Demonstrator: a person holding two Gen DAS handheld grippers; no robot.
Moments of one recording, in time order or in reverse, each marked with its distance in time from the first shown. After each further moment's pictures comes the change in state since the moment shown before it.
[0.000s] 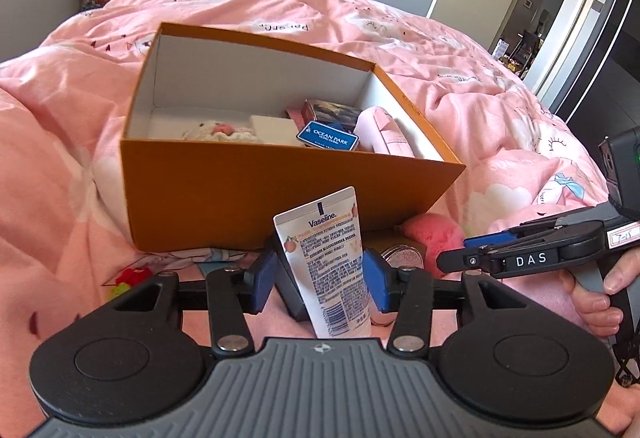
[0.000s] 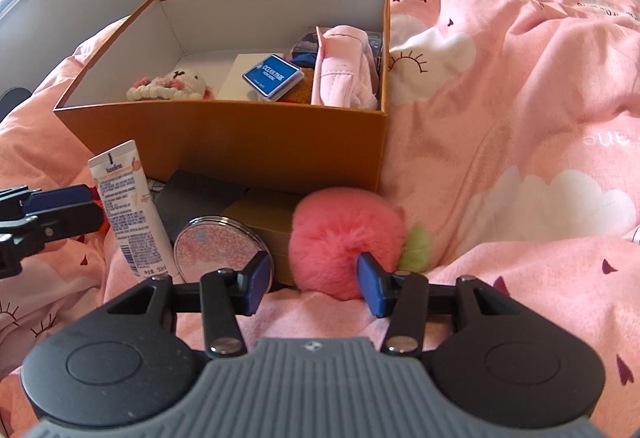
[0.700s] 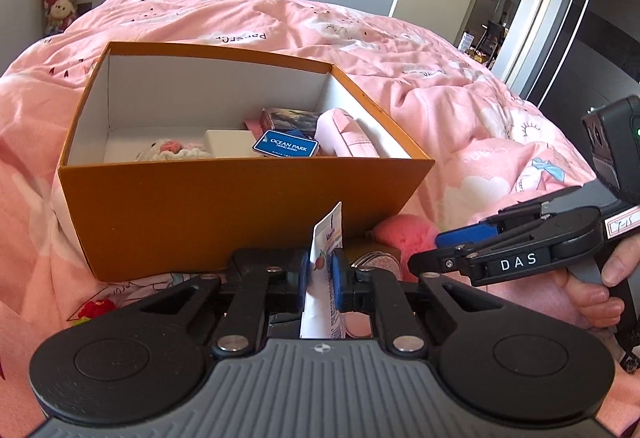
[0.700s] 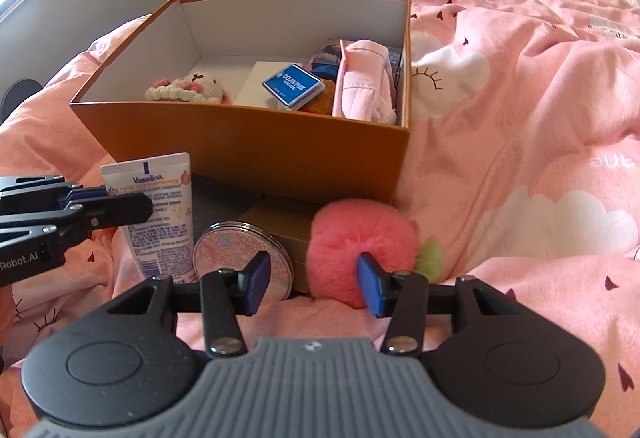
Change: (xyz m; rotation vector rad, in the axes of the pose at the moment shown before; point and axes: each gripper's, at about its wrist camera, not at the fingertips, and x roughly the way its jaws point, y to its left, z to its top) left arm 0.009 -0.020 -0.002 0.115 -0.033 -0.066; right arm -0.005 0.013 -0.003 -0.060 -0.040 0.012
